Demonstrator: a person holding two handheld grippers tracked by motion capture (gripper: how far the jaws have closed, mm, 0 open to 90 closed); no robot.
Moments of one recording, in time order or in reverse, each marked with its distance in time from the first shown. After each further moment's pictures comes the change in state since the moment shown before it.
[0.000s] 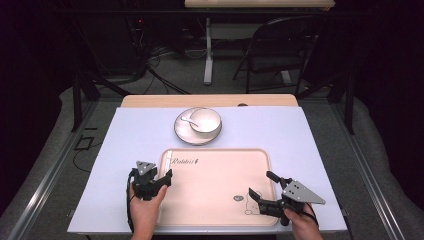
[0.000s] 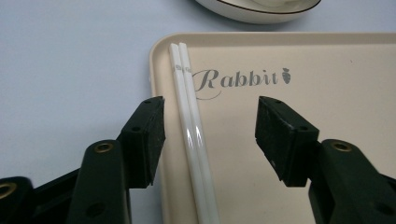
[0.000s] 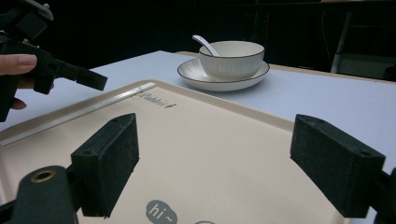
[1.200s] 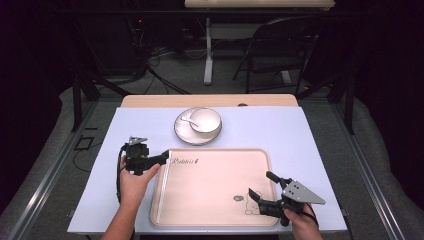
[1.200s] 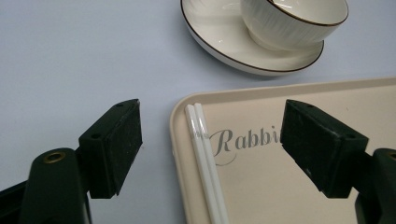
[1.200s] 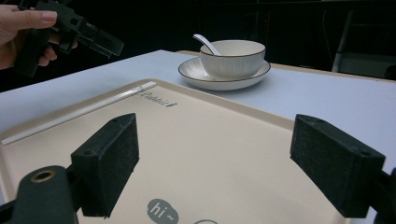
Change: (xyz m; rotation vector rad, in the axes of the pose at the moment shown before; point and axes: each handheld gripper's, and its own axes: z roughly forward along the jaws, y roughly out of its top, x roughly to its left) left arm 0.030 0.068 0.010 0.058 -0.070 -0.017; right arm 0.001 0.000 0.000 0.005 0.002 0.009
